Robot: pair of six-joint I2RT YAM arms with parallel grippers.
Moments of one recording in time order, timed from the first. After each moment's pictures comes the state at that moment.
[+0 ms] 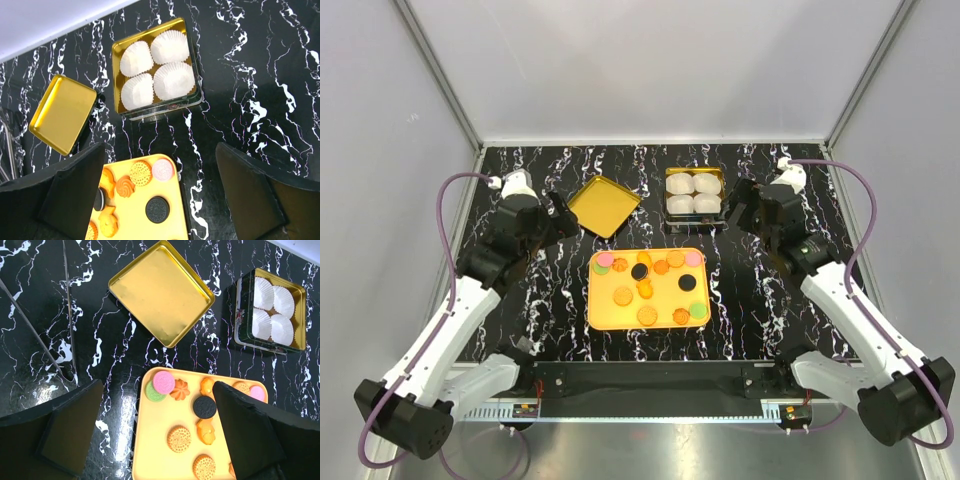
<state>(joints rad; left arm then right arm) -0.40 0.96 0.97 -0.56 -0.27 -0.59 0.42 1.05 0.97 -0.36 0.34 0.56</state>
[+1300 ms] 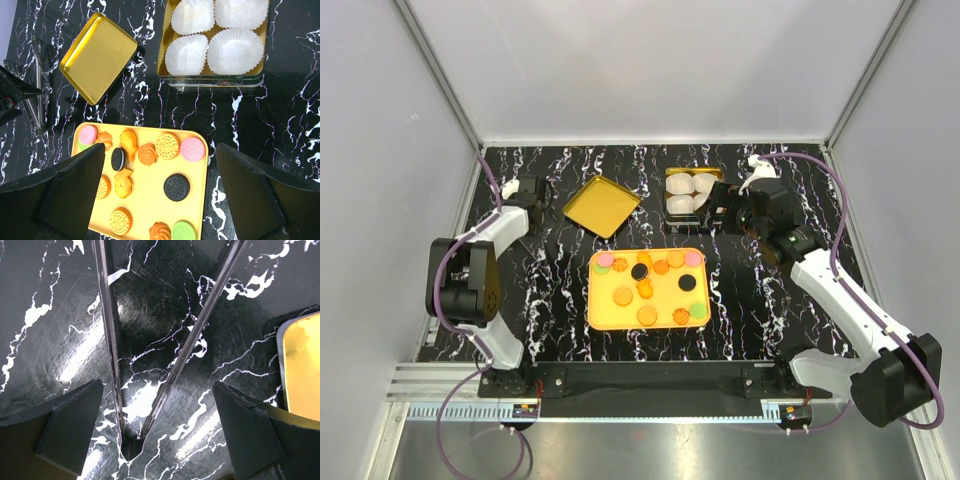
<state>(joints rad) -0.08 1.69 1.08 -0.47 -0.39 -0.70 0.42 1.16 0.99 -0.32 0.02 0.47</state>
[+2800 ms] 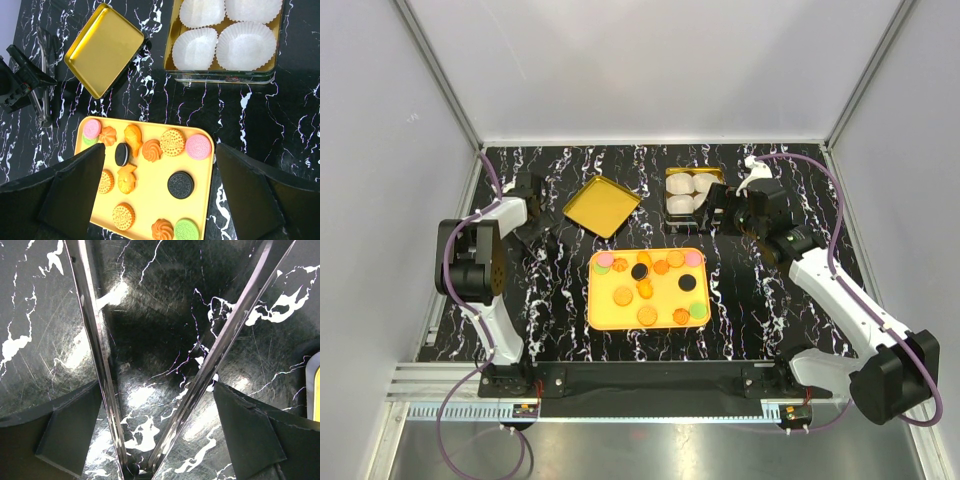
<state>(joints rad) -0.01 1.87 1.19 -0.49 -0.31 -0.63 0.42 1.17 0.99 -0.31 -0.03 0.47</state>
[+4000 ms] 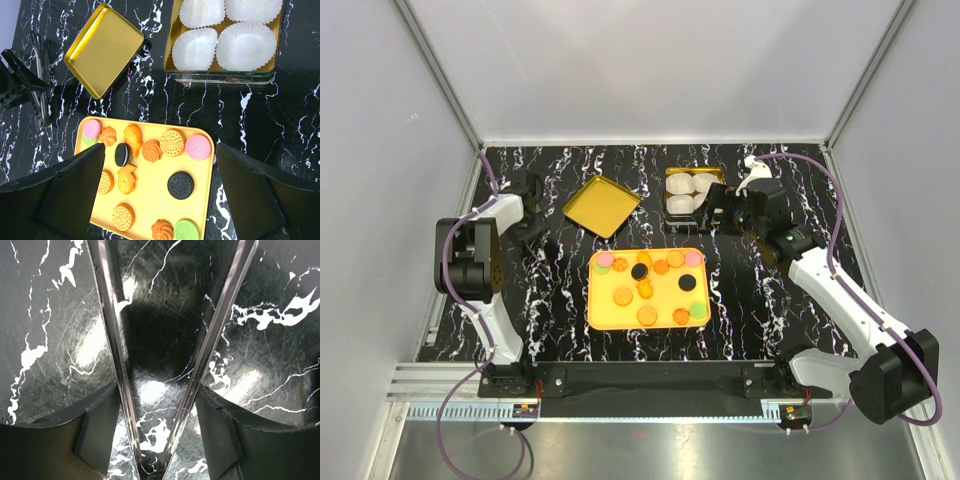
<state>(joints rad) 0.01 1.88 1.23 -0.53 -0.29 -0.56 0.42 1.18 0.99 -0.30 -0.03 0.47</state>
